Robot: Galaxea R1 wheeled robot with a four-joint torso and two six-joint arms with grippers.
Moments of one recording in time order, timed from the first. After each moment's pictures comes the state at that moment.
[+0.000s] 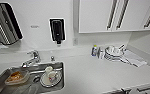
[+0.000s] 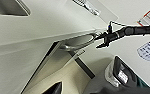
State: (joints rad) left arm 1.11 1.65 -0.77 0.29 -0.18 0.03; right arm -0.72 2.15 -1.44 -0.10 -0.33 0.94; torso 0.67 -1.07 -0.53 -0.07
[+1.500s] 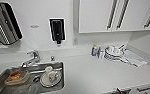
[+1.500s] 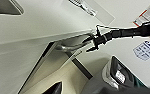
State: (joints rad) left arm 1.11 1.69 -0.78 0.30 -0.18 0.03; right arm -0.76 2.33 -1.70 -0.10 -0.32 1.17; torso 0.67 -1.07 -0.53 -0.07
